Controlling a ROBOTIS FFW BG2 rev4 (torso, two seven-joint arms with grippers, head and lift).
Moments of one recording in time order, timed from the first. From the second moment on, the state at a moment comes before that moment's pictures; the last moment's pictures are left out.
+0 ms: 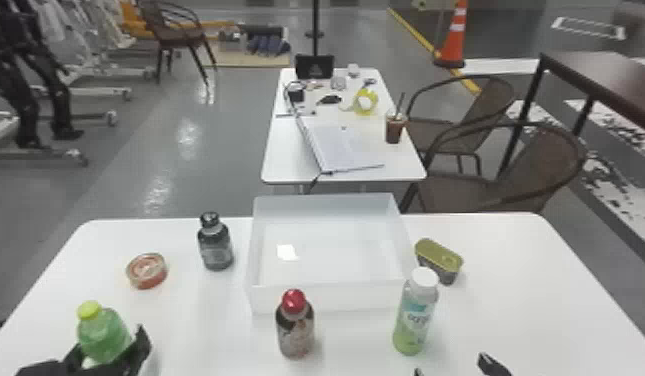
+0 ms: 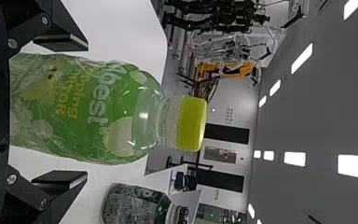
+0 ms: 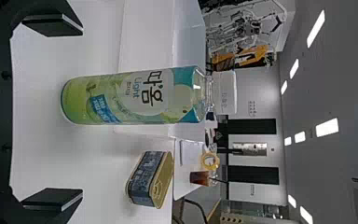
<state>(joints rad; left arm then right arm) 0.20 0.00 0.27 -1.36 0.17 -0.31 -0.09 0.40 -0.11 0.09 -1.70 -0.06 -0.11 0.15</state>
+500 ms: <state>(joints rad) 0.20 0.00 0.27 -1.36 0.15 -0.32 -0.07 0.40 -0.11 0.09 -1.69 -0.07 -0.11 0.15</state>
